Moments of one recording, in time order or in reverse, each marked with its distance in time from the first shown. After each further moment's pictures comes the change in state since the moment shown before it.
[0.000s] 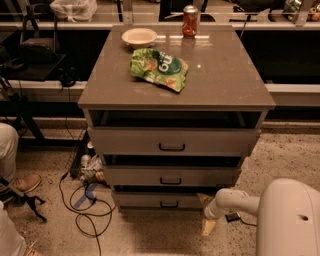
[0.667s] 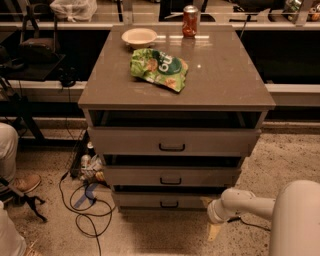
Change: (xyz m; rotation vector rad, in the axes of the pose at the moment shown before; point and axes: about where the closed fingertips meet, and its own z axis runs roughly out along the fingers) arm -0.005 0.029 -0.036 -0.070 -0.016 -0.003
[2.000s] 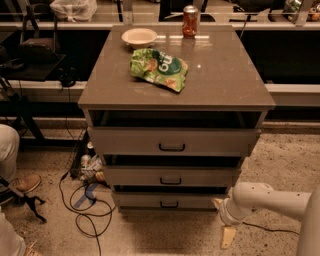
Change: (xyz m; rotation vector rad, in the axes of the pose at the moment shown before) arm -0.014 0.043 -0.108 -0.092 0.081 0.046
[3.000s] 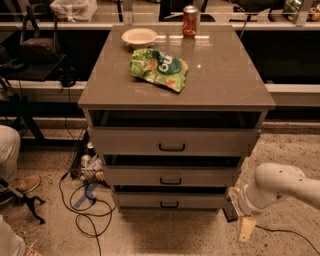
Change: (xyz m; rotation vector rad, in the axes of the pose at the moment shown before) arm 0.003 0.011 -0.128 -0.007 0.030 0.106
